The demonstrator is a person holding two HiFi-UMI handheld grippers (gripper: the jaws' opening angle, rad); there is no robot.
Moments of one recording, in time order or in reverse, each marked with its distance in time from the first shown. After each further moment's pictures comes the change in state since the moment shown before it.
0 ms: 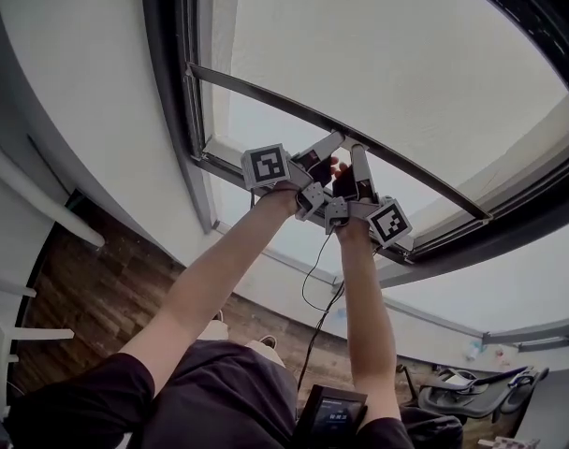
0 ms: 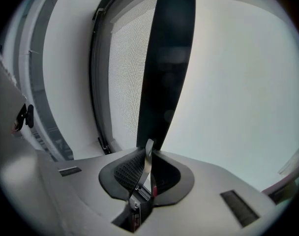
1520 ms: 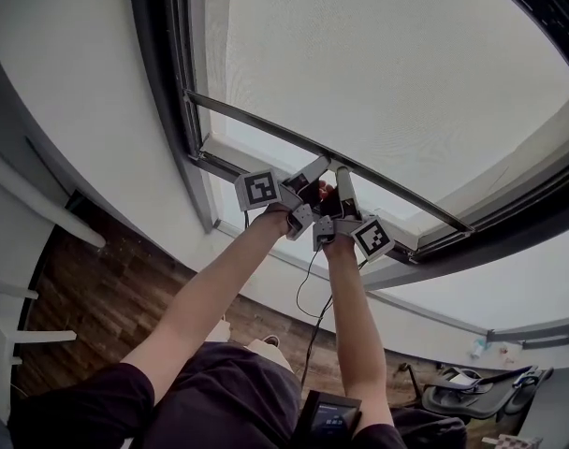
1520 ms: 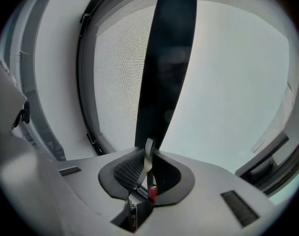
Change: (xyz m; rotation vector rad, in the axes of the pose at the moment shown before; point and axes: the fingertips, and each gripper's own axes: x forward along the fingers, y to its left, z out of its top) left arm -0.039 0.062 -0.038 -0.075 0.003 0.097; right arm -0.042 -0.058 -0.045 0.059 0.021 -0.101
